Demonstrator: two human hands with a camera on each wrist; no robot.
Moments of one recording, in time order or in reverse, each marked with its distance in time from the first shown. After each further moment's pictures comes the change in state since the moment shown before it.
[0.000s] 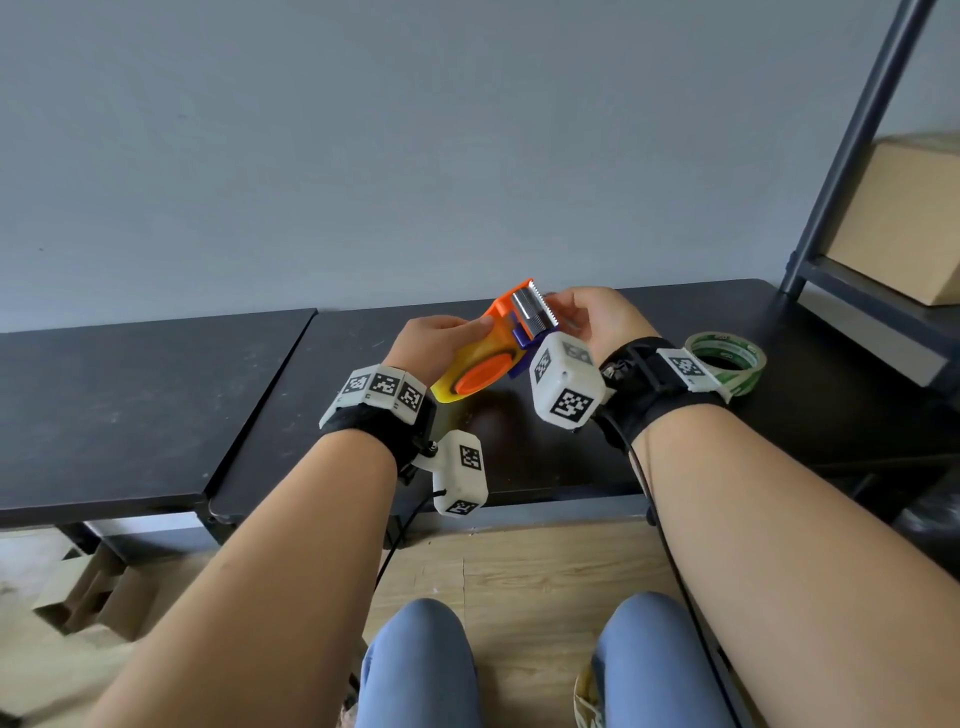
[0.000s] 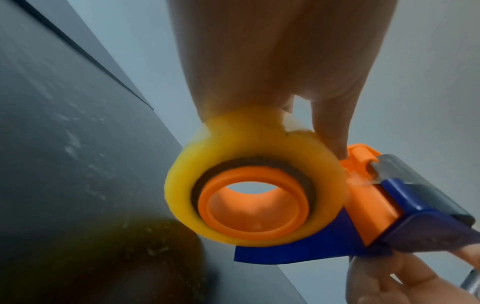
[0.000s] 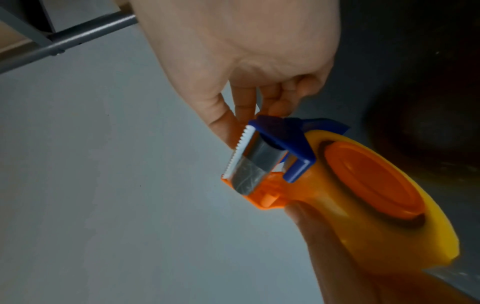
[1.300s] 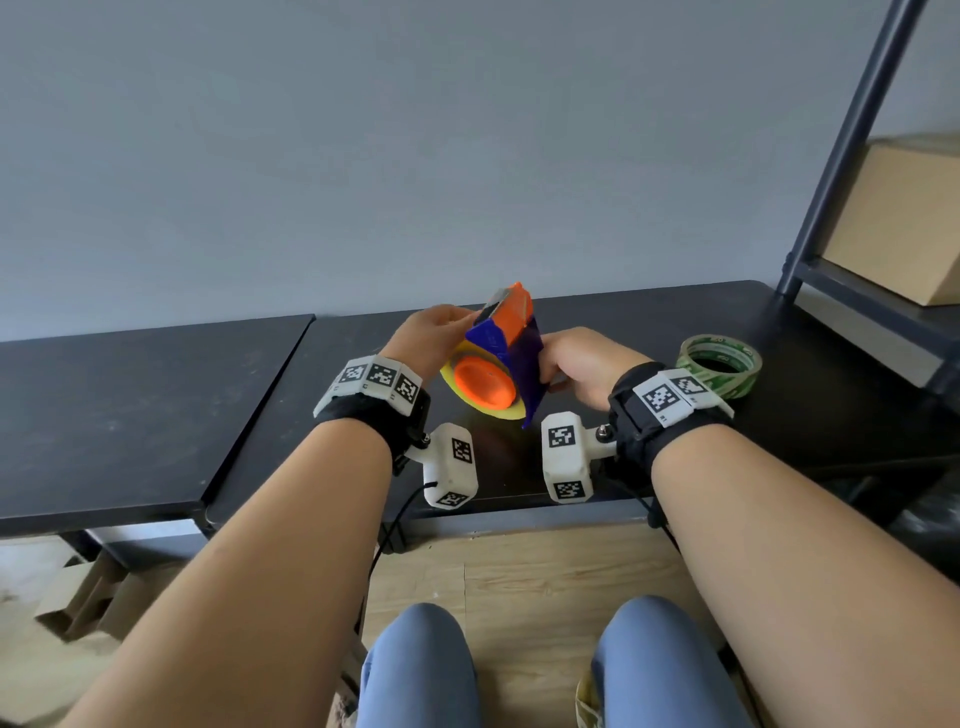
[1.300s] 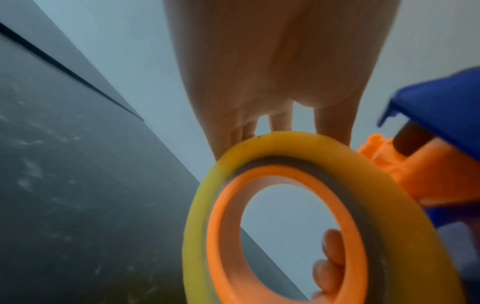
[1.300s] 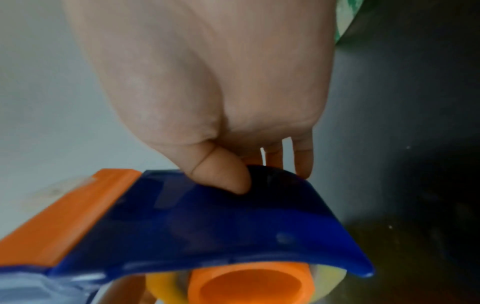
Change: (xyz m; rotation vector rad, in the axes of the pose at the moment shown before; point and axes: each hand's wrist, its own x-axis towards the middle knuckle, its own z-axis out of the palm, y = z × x) left_hand 0.022 0.000 0.000 0.034 -0.046 0.134; right_hand -0.005 0.014 0.004 -0.694 -0.081 -0.039
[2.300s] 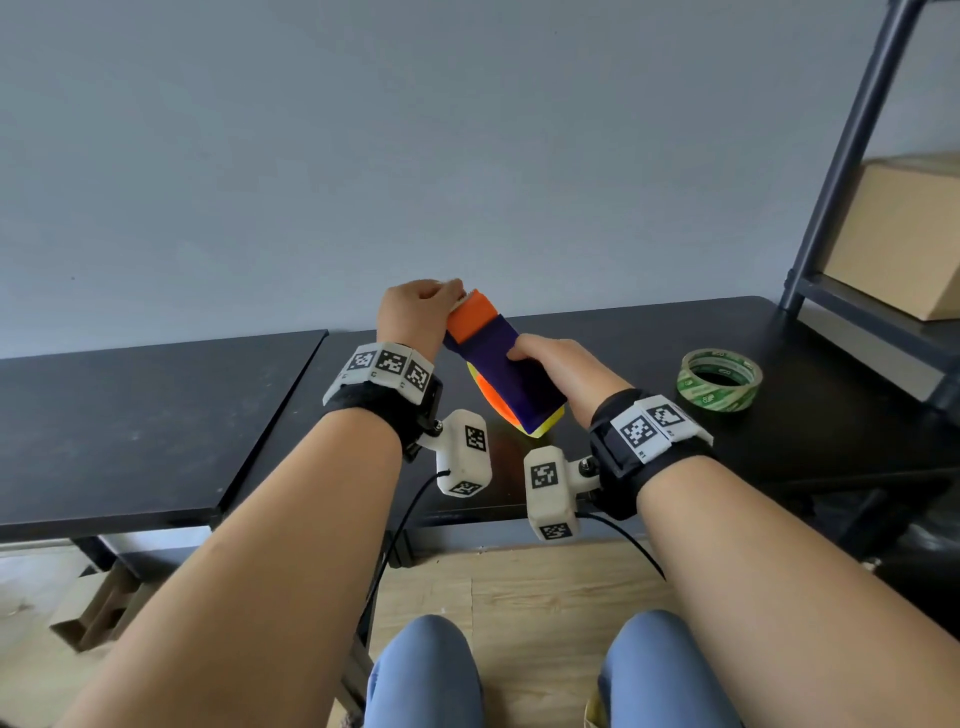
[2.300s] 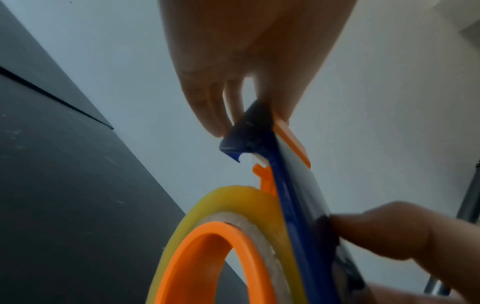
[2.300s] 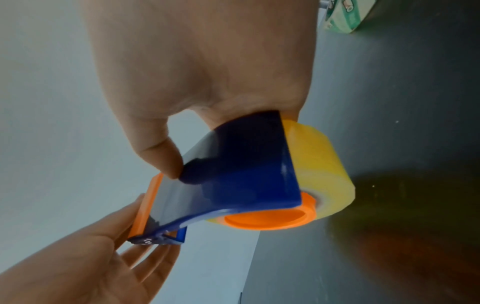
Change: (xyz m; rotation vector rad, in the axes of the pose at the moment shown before) left_hand 0.006 0.029 -0.012 -0.035 0.417 0.106; right_hand -0.019 -0.005 0.012 0.089 0.033 -0.105
